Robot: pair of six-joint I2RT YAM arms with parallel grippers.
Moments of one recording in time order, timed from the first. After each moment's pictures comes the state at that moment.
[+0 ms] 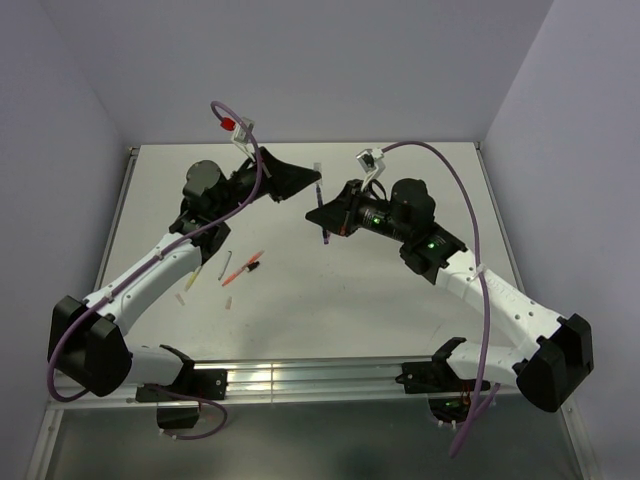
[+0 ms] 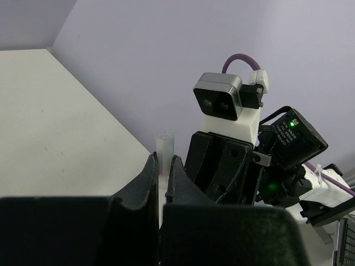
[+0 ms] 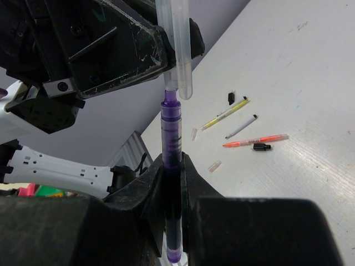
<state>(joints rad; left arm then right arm) -0.52 1.33 1.07 0.51 0.56 -0.88 0.62 1.15 0.97 0.11 -0.45 0.68</state>
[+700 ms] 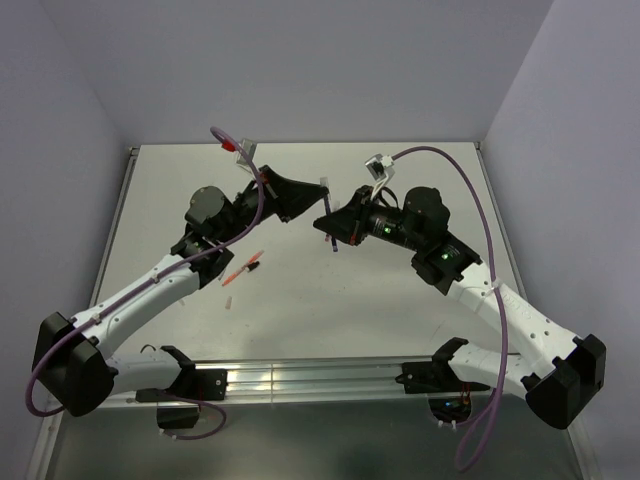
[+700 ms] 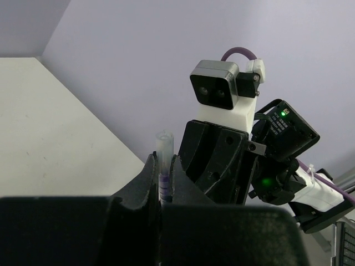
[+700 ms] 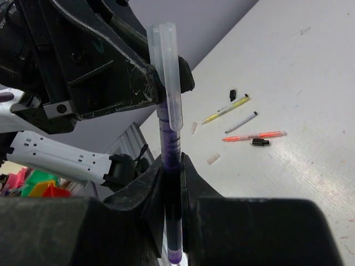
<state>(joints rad) -0.66 1.22 0.96 0.55 0.40 -0.86 0.61 1.05 0.94 0.06 -0.46 0.62</state>
